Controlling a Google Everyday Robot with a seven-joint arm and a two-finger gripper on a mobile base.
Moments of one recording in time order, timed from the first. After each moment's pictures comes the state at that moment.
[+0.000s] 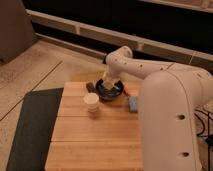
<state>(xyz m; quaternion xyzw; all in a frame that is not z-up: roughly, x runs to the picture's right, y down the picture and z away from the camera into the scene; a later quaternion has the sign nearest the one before) 0.033 -0.054 0.922 -0.16 0.08 0.77 0.61</state>
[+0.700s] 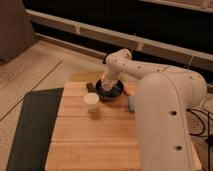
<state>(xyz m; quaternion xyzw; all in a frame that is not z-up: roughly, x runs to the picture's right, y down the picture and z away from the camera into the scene) 0.029 -0.046 0.928 -0.18 0.09 0.77 0.60</state>
